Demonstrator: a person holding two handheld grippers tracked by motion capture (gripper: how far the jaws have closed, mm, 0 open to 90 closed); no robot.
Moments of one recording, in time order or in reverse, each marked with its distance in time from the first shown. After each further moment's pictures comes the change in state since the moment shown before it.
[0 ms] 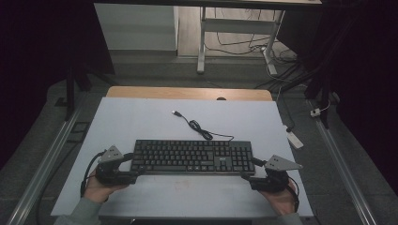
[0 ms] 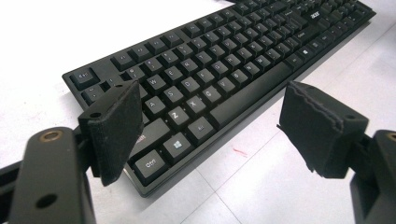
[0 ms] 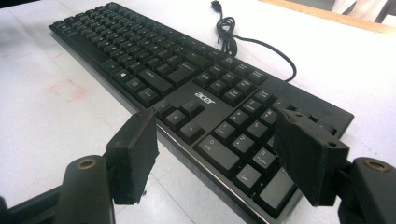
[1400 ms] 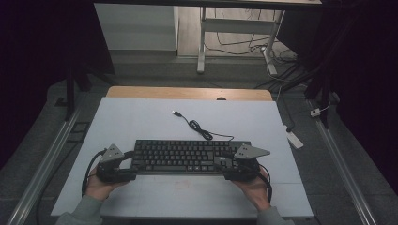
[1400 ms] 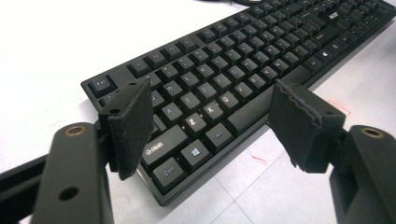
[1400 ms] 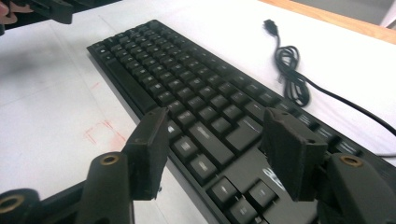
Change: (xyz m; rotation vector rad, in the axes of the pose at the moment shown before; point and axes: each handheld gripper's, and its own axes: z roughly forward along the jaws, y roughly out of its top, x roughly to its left) left arm 0.004 0.001 0.005 -0.020 0.049 0.022; right arm 0.037 0.047 0.063 0.016 0.123 -0.033
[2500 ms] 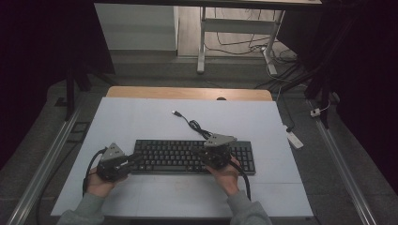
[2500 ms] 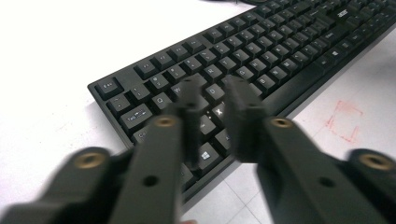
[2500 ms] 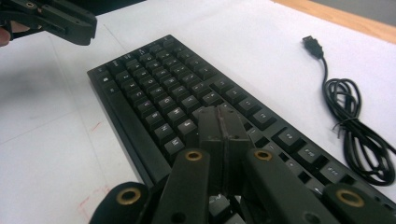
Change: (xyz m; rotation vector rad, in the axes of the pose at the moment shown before) left arm 0.005 0.000 0.005 0.003 0.012 0.012; right arm 0.018 0.037 0.075 0.026 0.042 -0.003
